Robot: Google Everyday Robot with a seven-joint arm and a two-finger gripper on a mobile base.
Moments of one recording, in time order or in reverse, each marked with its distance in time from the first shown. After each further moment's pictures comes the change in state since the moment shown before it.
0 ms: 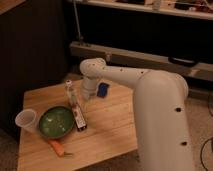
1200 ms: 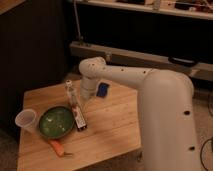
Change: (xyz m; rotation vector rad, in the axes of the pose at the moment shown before) arm -0.016 0.001 -0.025 0.108 0.027 -0.185
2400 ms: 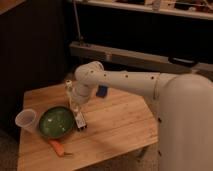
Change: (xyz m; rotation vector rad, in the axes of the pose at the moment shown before) arm -0.052 -0.004 0.000 0.175 0.001 -0.513
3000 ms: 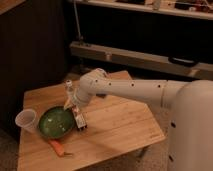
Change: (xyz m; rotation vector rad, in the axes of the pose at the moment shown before) arm -0.006 -0.007 0.016 0.113 0.036 -0.315
